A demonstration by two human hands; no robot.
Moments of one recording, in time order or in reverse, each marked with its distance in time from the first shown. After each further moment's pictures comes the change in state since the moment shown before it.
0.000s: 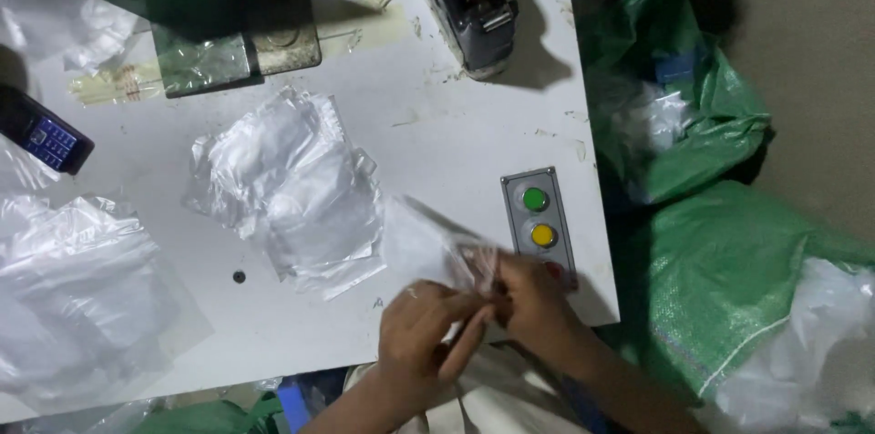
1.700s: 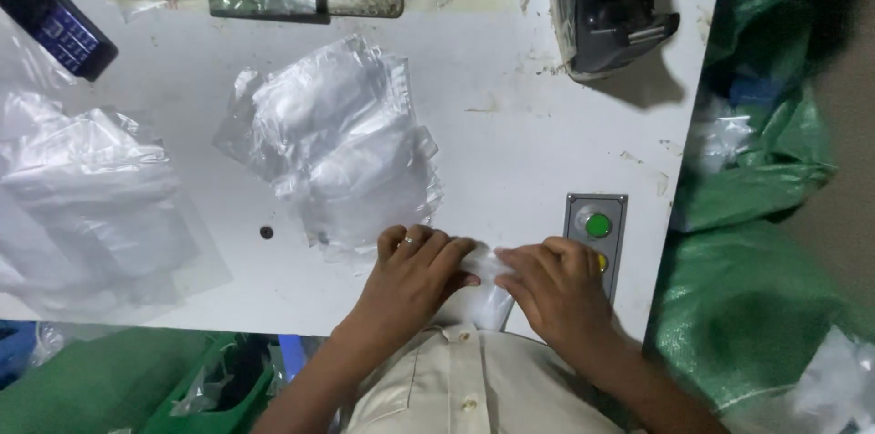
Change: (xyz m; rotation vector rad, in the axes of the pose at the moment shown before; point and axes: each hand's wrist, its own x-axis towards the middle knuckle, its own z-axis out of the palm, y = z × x) left_hand -0.025 -0.084 -0.025 0.588 -0.258 -0.172; right_hand 0.019 0.029 -0.006 -0.761 0.220 -0.304
